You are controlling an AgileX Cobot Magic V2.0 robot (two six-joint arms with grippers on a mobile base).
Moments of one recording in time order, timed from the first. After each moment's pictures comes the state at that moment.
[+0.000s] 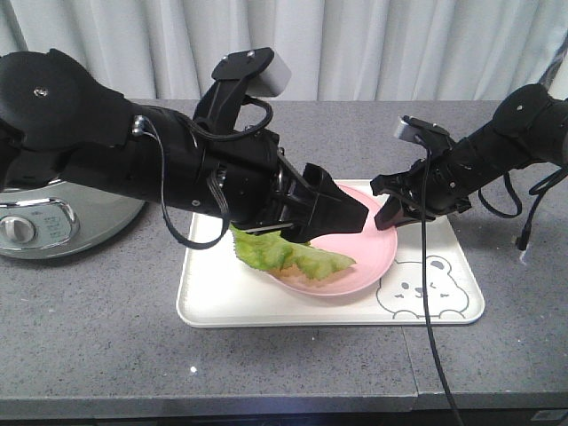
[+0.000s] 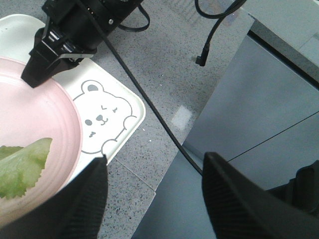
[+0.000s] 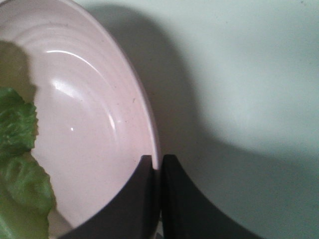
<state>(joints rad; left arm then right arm) -0.63 1.53 -1.37 -0.84 0.79 0.50 0.03 2.02 -1.57 0.63 1.04 -0.47</state>
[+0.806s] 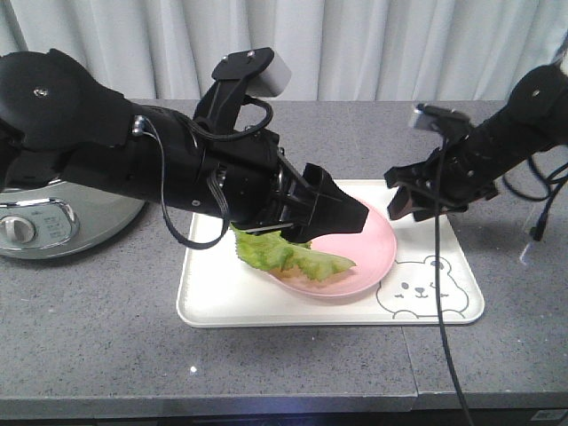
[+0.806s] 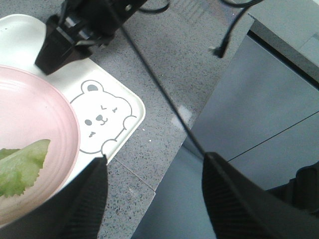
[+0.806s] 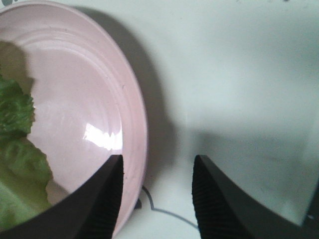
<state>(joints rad) -0.63 1.53 -1.37 -0.84 0.79 0.50 0.03 1.92 -1.57 0.46 1.04 -0.34</state>
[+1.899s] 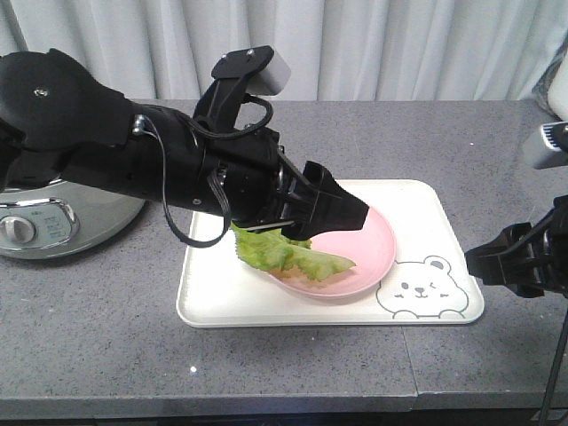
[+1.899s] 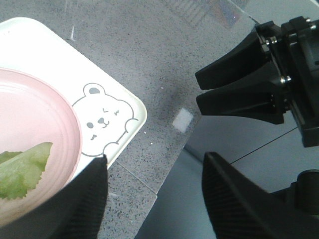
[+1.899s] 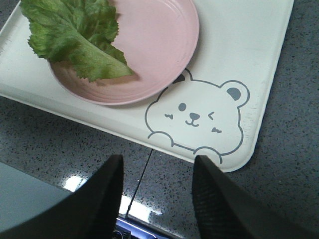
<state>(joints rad) -0.63 1.53 -1.37 -0.85 0.78 0.50 0.08 1.07 -0.94 0.38 0.92 -0.34</state>
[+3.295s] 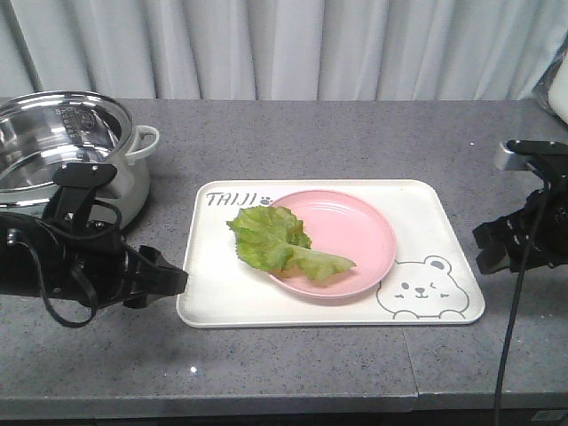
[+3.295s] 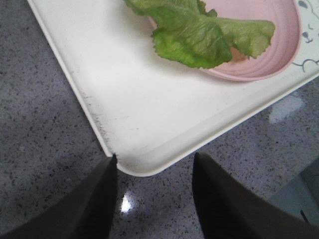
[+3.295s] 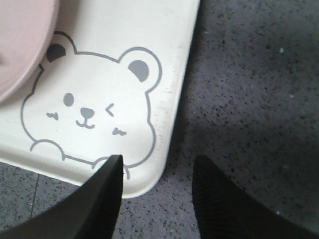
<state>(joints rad) -0.31 1.35 -0.88 -0.65 0.65 0.43 -0.11 1.57 -1.17 0.34 1.04 -0.43</state>
